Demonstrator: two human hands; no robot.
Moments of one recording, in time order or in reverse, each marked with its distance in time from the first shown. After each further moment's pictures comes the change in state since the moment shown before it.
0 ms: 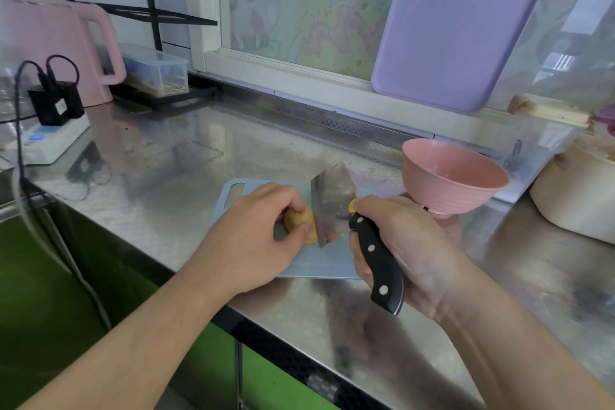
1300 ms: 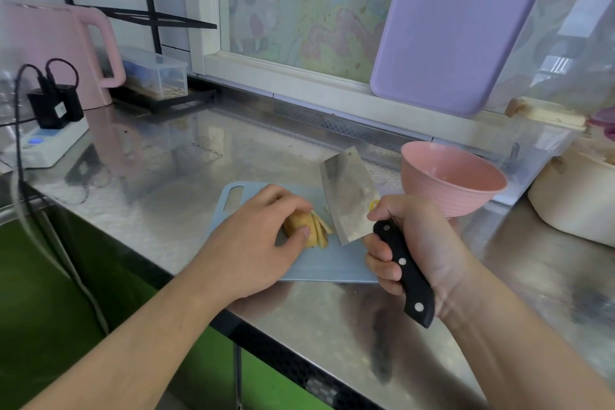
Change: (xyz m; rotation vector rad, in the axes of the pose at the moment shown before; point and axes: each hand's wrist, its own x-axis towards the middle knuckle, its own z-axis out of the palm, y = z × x) left_hand -0.002 0.006 -0.005 0.097 -0.106 -0.005; right_hand 0.008 0.004 -0.021 0.069 0.053 0.189
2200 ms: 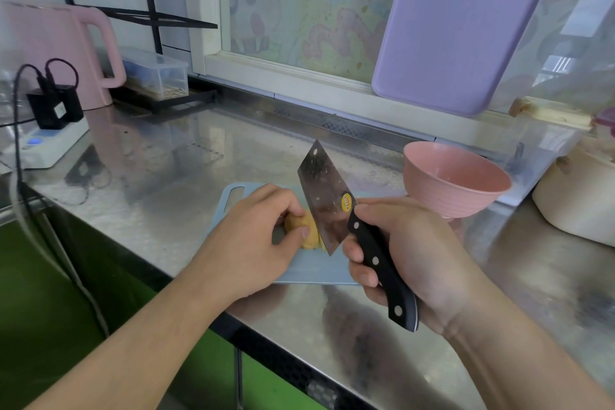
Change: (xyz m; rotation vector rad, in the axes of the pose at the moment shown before) left_hand 0.004 -0.014 0.009 -0.130 0.131 0.041; right_hand -0.022 -0.005 0.021 -0.041 -0.116 -0.161
